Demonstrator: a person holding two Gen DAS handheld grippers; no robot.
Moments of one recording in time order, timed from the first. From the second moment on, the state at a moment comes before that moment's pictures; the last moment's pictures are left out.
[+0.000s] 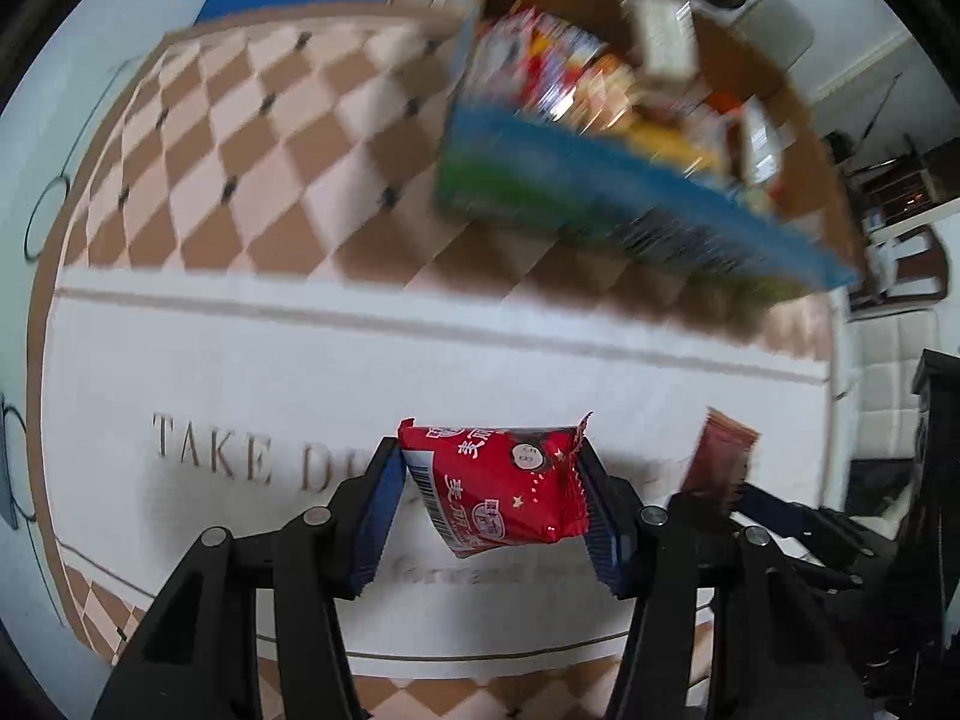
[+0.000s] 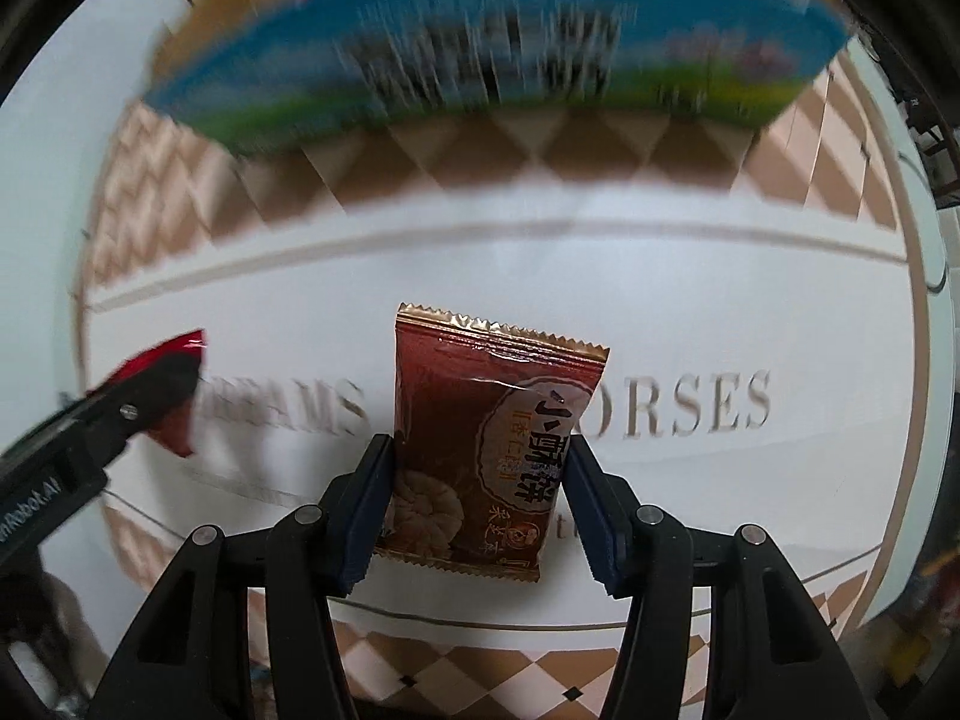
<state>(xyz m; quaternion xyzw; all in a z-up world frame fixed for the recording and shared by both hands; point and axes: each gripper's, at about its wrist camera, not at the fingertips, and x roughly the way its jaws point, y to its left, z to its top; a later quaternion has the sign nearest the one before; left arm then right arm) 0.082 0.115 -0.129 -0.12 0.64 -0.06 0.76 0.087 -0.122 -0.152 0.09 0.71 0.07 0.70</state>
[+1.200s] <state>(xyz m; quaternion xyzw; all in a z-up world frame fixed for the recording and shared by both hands) 0.299 0.063 -0.150 -0.15 0.71 -0.09 0.68 0.343 -0.148 -0.144 0.07 0.69 0.12 0.71</state>
